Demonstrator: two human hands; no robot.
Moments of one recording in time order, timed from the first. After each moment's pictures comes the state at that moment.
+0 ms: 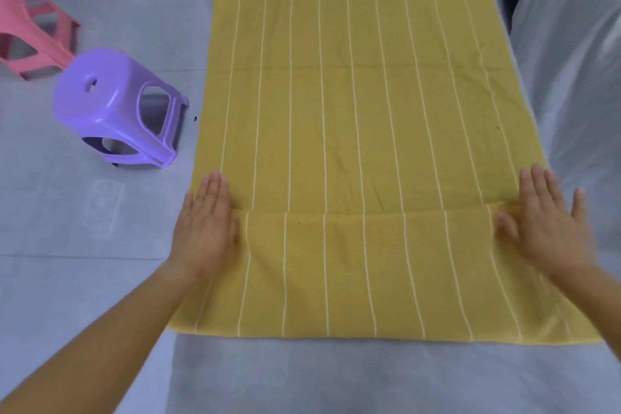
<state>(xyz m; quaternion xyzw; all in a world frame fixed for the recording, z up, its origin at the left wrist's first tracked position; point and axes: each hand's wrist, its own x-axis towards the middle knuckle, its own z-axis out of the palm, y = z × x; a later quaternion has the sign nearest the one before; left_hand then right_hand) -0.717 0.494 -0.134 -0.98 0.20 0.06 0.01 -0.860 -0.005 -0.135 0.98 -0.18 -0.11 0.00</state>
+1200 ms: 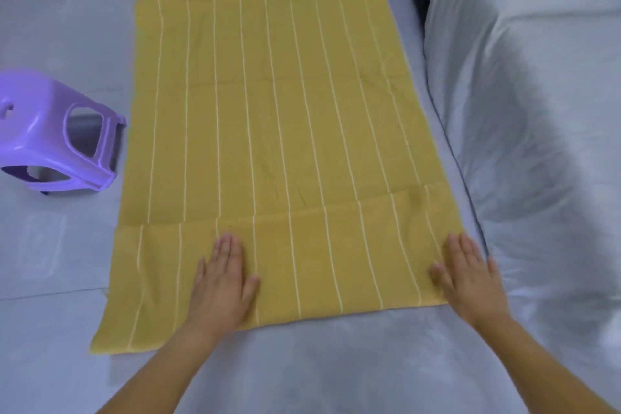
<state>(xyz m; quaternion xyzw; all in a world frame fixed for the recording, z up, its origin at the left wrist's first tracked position) -0.832 0.392 -0.132 -0.96 0.18 0.20 -0.09 -0.987 0.010 -0.141 0.94 -0.29 -0.16 -0.07</state>
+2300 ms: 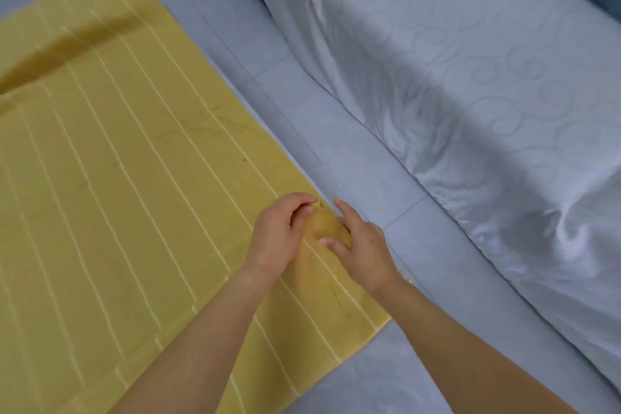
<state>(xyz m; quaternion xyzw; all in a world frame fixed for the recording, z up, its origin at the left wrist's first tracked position) -0.791 0.029 -0.125 -0.80 0.40 0.20 -0.39 -0.927 -0.048 -0.166 0.80 -0.37 0.11 -0.46</state>
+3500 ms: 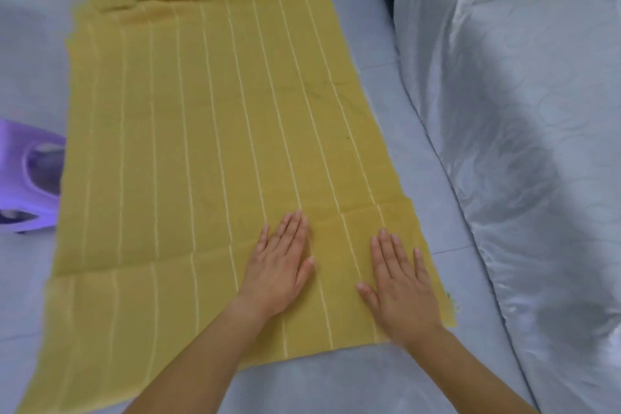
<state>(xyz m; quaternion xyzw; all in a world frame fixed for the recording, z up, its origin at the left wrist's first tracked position) -0.812 0.193 -0.154 -0.91 0.40 0.11 -0.05 -0.953 0.009 -0.146 0.97 -0.17 -0.12 -0.11</state>
